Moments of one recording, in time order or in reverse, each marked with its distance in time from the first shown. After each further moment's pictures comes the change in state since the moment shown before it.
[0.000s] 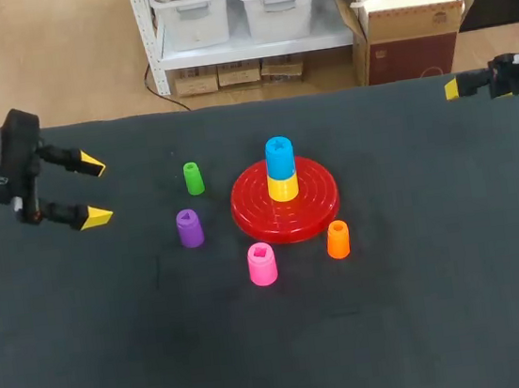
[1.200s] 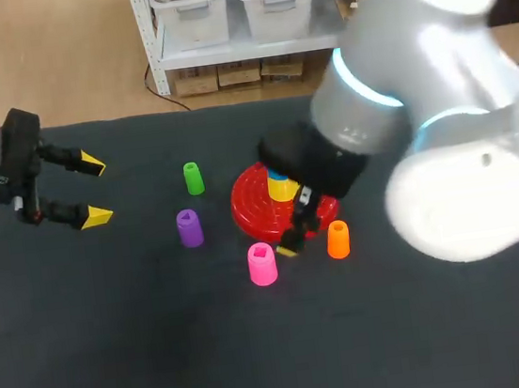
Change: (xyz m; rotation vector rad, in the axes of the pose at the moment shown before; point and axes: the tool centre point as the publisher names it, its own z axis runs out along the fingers) left arm 0.000 0.000 0.000 0.000 0.000 -0.001; right arm 0.147 0.242 0.109 -0.176 0.560 -0.894
